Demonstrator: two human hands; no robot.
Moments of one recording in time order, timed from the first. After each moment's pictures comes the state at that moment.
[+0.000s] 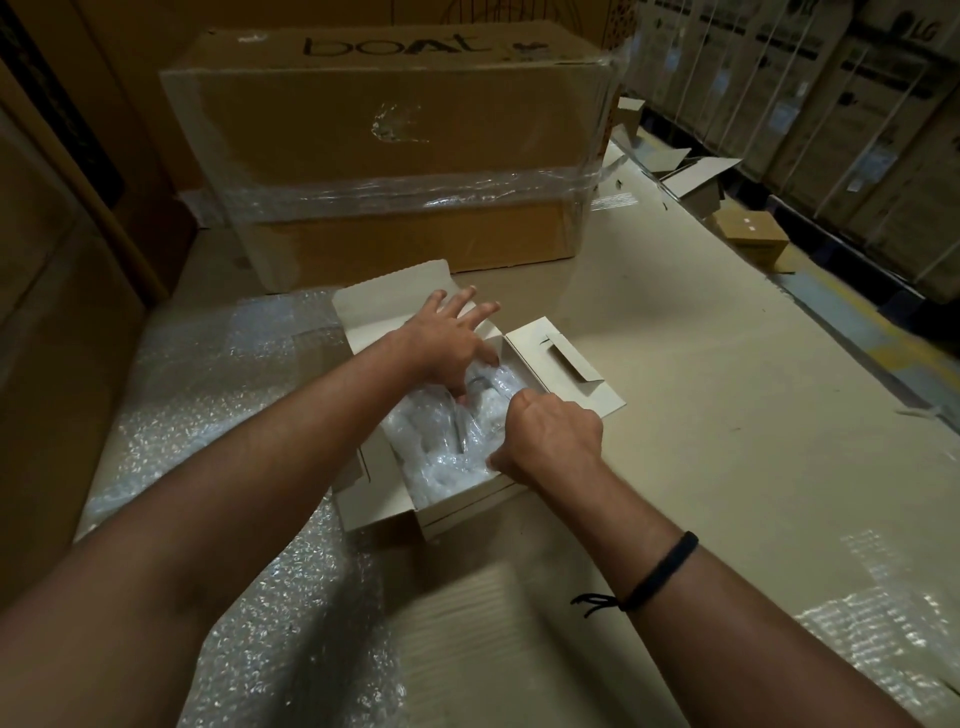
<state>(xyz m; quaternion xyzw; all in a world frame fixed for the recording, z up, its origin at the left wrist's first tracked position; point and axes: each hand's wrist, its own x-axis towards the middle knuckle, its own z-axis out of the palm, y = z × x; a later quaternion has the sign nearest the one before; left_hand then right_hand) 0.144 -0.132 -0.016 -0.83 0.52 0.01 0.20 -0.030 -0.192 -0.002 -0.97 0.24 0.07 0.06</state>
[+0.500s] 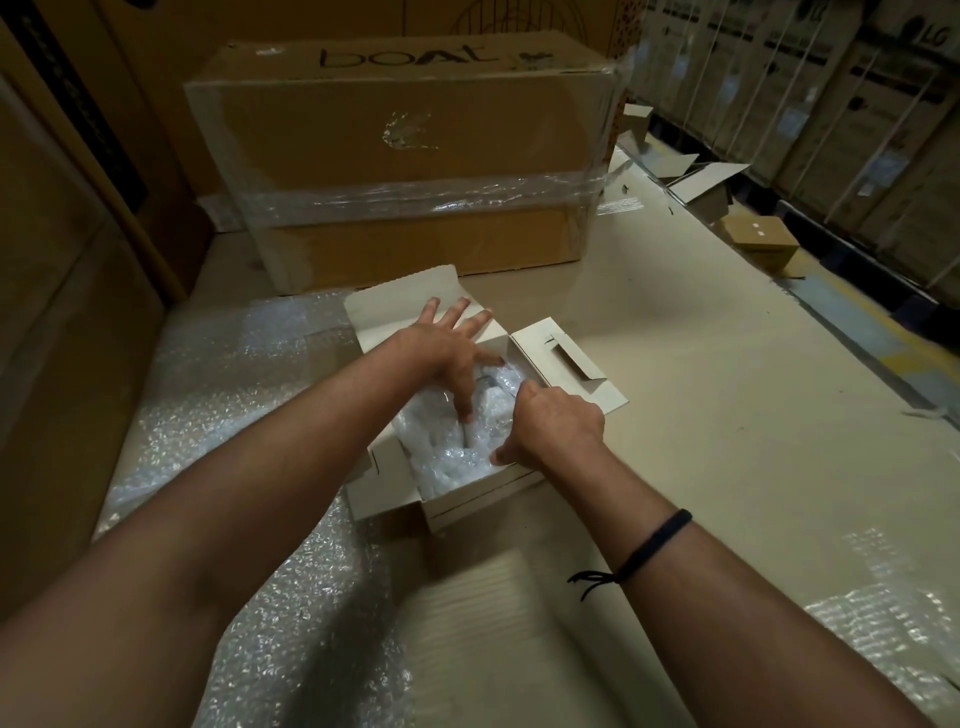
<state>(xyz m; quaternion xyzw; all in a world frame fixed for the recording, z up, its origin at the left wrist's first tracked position) 0.134 -0.130 -0.006 -0.86 0.44 0.15 0.23 -0.026 -0.199 0.000 -0.97 0.23 0.10 0.08</state>
